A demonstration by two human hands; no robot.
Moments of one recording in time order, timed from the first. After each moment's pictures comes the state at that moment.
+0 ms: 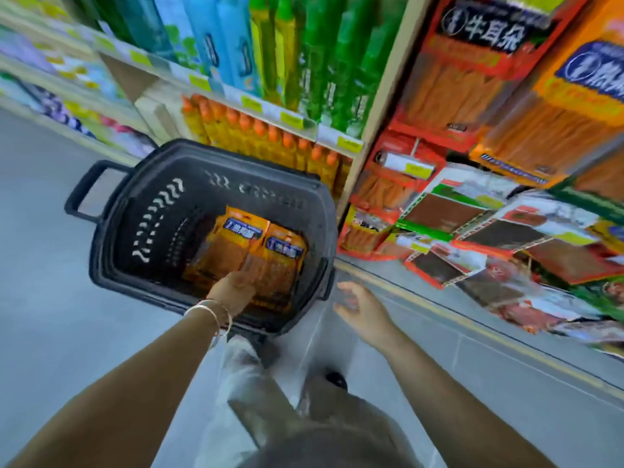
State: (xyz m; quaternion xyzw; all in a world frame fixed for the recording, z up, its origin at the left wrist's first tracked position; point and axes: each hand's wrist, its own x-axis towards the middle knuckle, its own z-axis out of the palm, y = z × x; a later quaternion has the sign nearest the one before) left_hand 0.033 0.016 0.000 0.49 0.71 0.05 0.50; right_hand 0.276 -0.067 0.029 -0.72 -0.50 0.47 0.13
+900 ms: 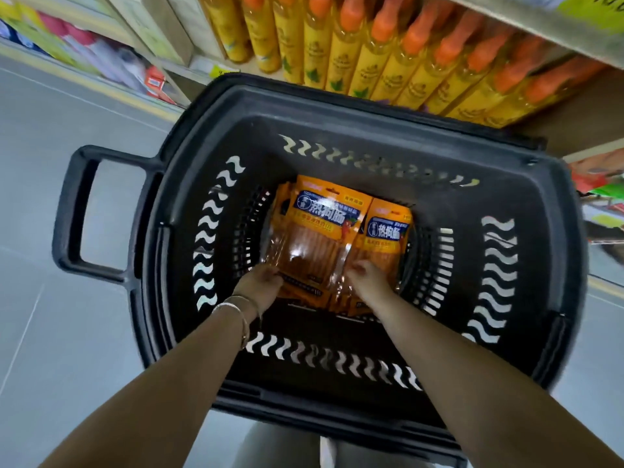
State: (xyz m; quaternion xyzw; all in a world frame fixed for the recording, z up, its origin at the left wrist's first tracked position) left_hand -0.140 0.182 -0.196 0.46 0.68 -0.14 0.55; right_hand 0.070 0.123 -0.229 -0.79 -0.24 0.56 0.08
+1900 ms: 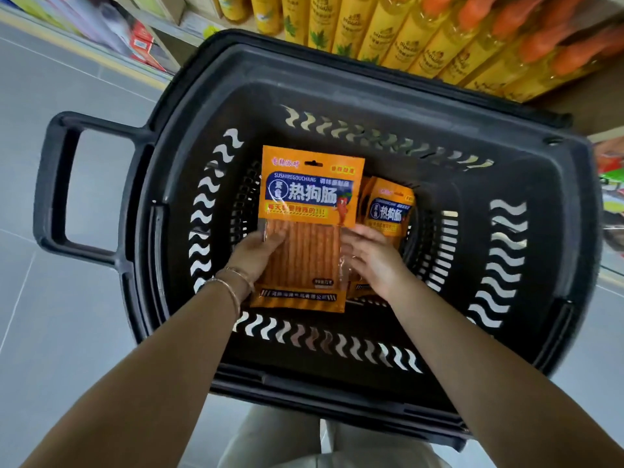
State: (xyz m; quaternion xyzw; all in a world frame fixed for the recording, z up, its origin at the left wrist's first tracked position) left_hand -0.138 0.195 -0.190 0.33 0.69 0.02 0.64; right_hand 0.068 0.142 -0.182 -0.66 0.00 0.67 0.34
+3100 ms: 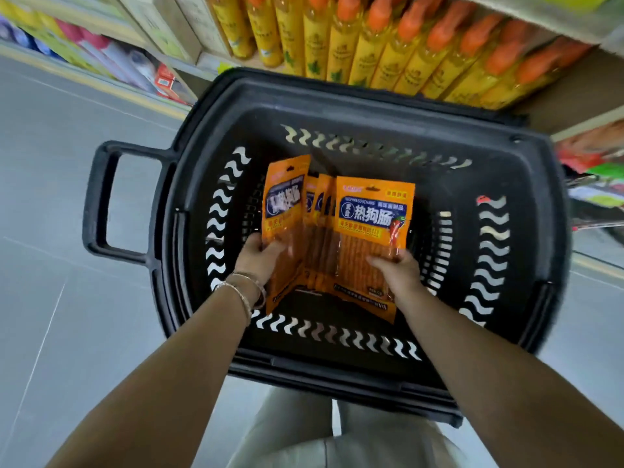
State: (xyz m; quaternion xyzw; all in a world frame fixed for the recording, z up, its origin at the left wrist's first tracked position) left_hand -0.133 0.190 -0.136 0.33 0.75 0.05 0.57; right_hand 0.097 0.095 -0.200 -0.80 -0.09 0.53 0.28
